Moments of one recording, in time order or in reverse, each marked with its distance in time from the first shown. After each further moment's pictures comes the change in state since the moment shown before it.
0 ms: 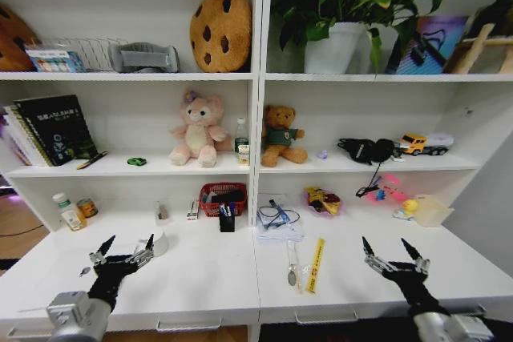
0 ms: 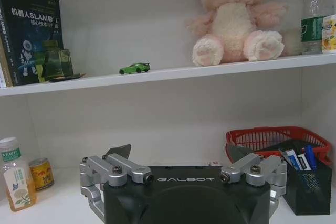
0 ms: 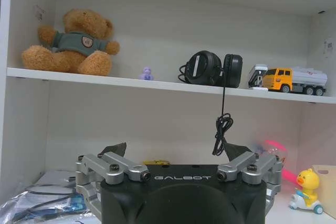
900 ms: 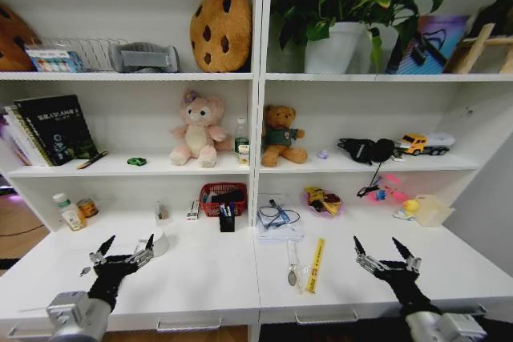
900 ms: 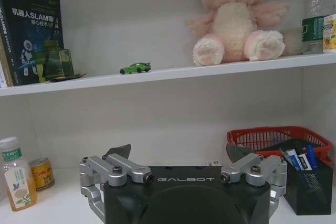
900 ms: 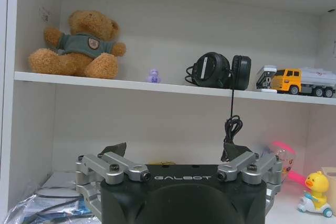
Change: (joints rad) left arm 0.000 0.000 0.000 0.000 0.000 0.000 0.000; right arm 0.021 -0.020 -0.016 0.040 0.002 -0.066 0.032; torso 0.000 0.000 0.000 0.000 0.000
